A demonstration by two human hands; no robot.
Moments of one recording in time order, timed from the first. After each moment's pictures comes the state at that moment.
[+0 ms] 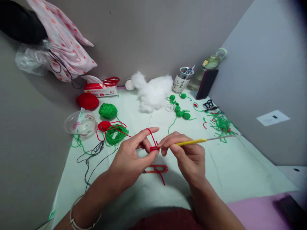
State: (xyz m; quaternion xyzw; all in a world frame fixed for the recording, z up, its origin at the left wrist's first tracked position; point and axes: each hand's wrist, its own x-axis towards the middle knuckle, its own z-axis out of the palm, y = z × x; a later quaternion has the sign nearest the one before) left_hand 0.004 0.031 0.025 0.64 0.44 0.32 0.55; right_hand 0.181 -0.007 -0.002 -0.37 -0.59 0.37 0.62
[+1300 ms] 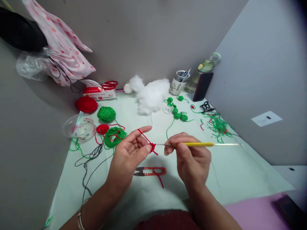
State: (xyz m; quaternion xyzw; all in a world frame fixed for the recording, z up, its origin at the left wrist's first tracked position) left_hand 0.011 0.026 0.014 0.41 0.36 0.46 0.70; right_hand 0.175 -0.009 -0.003 -0.38 -0.51 0.31 0.71
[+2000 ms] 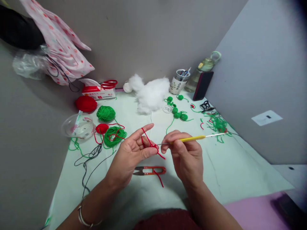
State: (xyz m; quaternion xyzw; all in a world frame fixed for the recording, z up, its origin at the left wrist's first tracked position) left_hand 0.013 0.033 0.013 0.35 0.34 0.39 0.78; right_hand 0.173 -0.005 -0.005 -0.33 -0.44 0.44 0.71
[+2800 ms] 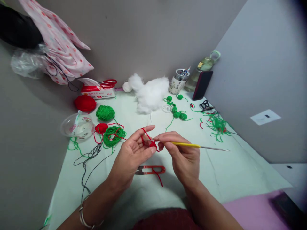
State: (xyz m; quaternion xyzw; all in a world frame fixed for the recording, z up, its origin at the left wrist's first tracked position) left_hand 0.017 0.028 0.007 0.40 0.33 0.40 0.76; right_hand 0.170 -0.008 -0.004 -0.41 -0.53 0.34 0.66
